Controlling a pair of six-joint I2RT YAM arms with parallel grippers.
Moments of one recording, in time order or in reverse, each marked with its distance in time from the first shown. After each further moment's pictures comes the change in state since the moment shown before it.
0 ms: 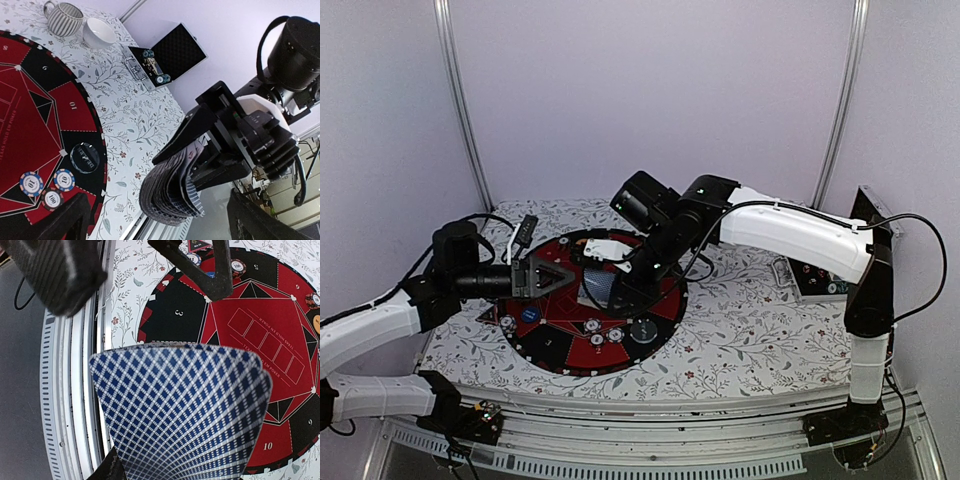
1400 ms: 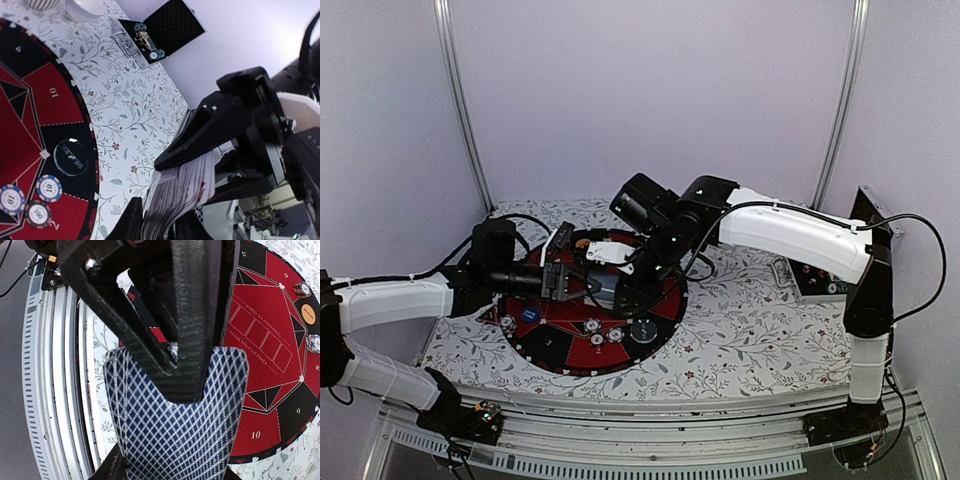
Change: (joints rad) left arm -0.076 0.294 0.068 0.150 0.070 0.016; right arm 0.000 0.003 0.003 -0.021 0.094 -0.019
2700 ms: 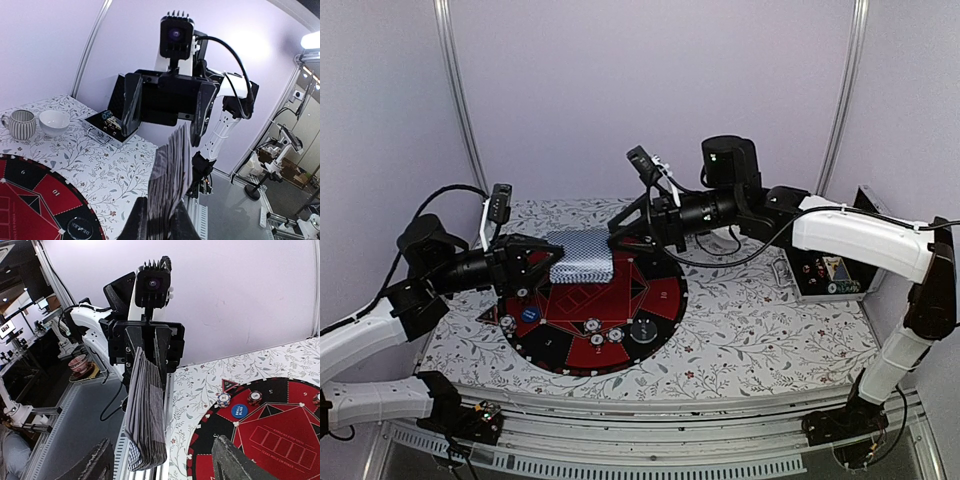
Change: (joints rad) left arm -0.018 -0.415 -0.048 0.120 -0.097 0.146; right arm -0.188 -0.382 -0.531 0.973 -0.600 0.474
